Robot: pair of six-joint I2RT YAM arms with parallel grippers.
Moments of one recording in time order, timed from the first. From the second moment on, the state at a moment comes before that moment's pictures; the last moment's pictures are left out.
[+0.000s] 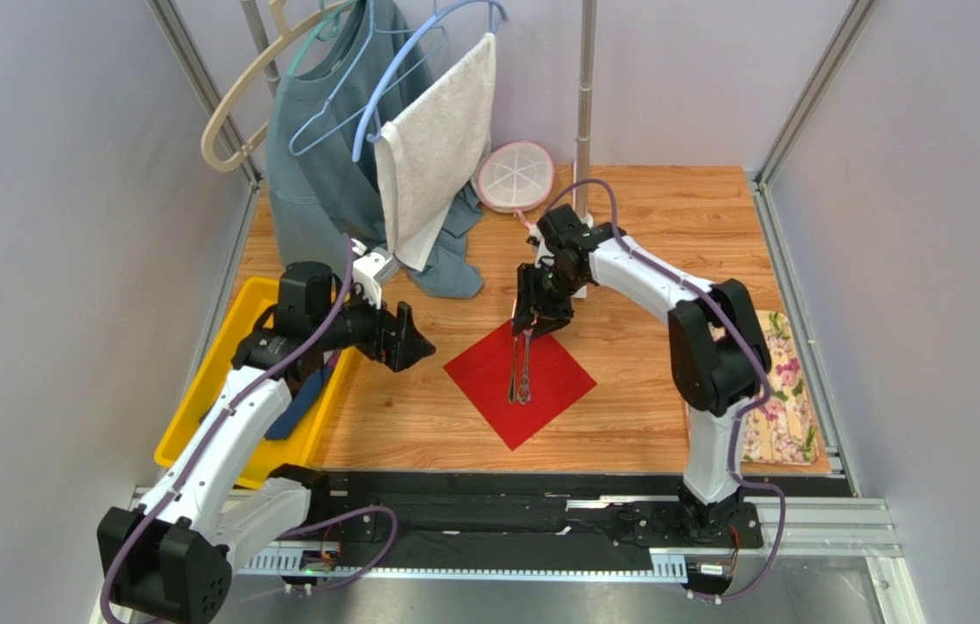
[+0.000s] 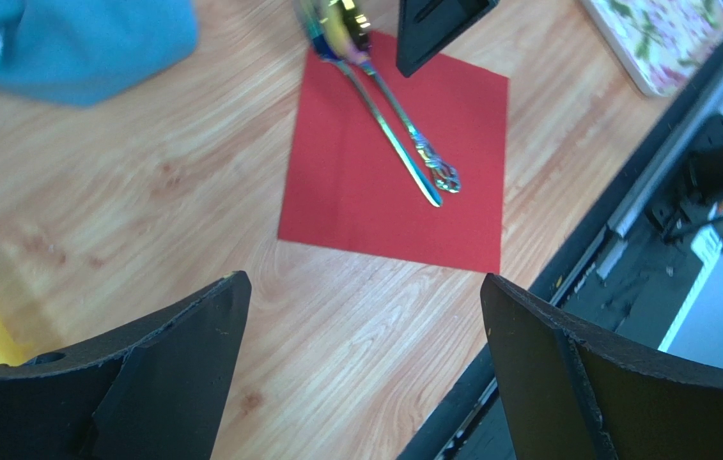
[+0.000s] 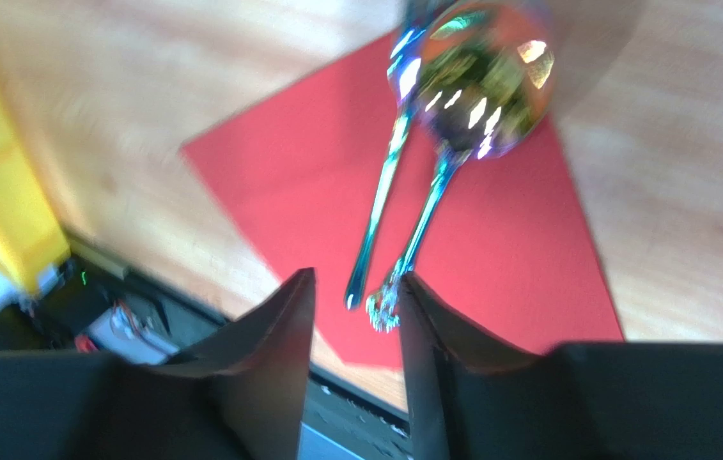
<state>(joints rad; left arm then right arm) -0.25 0.98 0.79 -0.45 0.59 -0.03 0.51 1.99 1.53 -0.79 -0.38 0.49</state>
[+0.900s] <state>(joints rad) -1.01 1.43 0.83 -0.42 0.56 0.87 0.28 1.60 0.98 -0.58 -0.80 0.35</state>
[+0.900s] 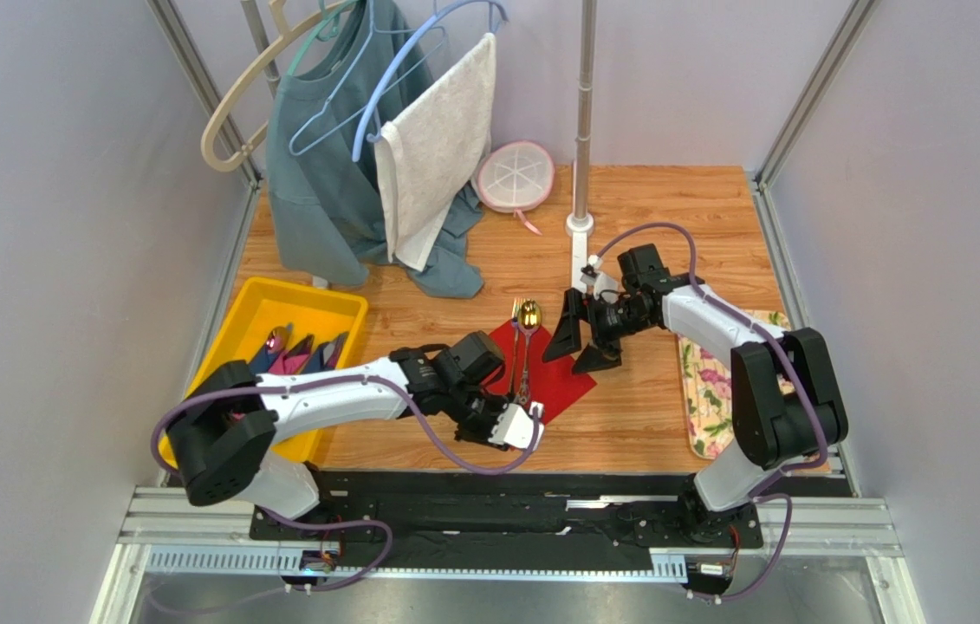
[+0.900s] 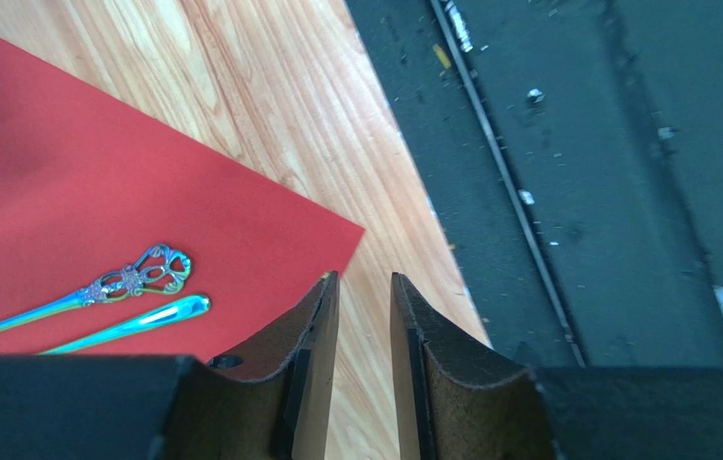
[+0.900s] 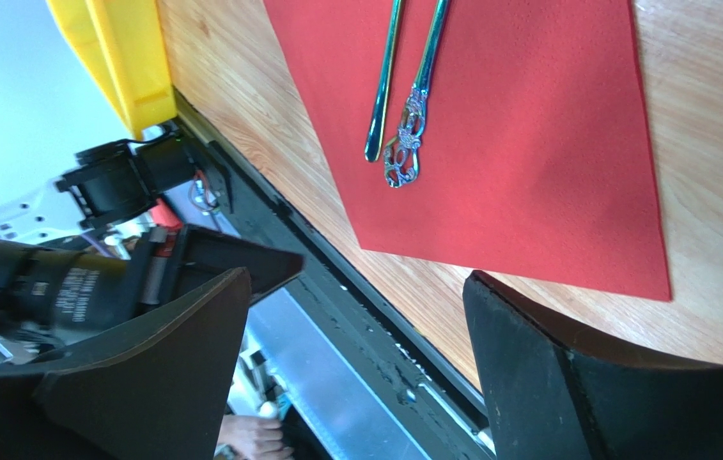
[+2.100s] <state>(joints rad) -1.08 1.70 0.95 -0.39 0.45 0.89 0.24 1.71 1.02 -0.58 -0.89 0.38</state>
